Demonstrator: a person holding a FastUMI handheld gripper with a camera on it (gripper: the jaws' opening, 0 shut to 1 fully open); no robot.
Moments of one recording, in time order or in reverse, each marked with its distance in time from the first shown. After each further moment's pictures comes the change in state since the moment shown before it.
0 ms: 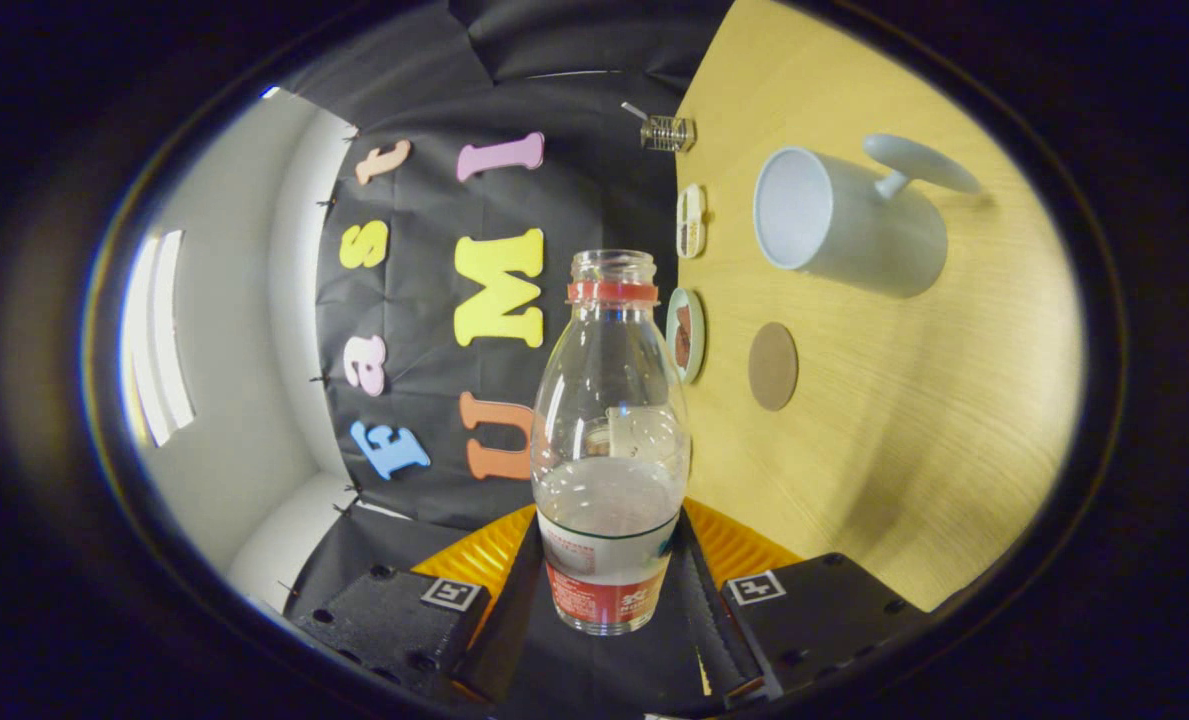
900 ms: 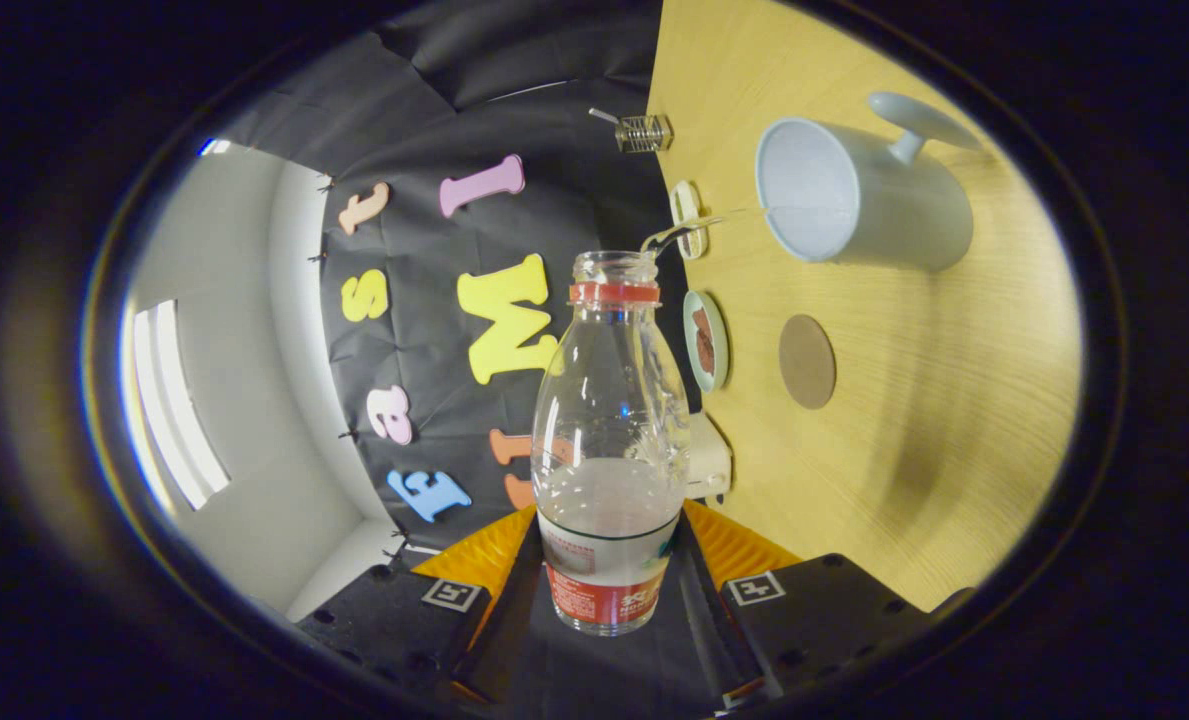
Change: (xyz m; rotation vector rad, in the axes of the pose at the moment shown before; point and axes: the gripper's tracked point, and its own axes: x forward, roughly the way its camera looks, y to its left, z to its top) arm 0.009 0.014 0.012 0.161 -0.051 0.070
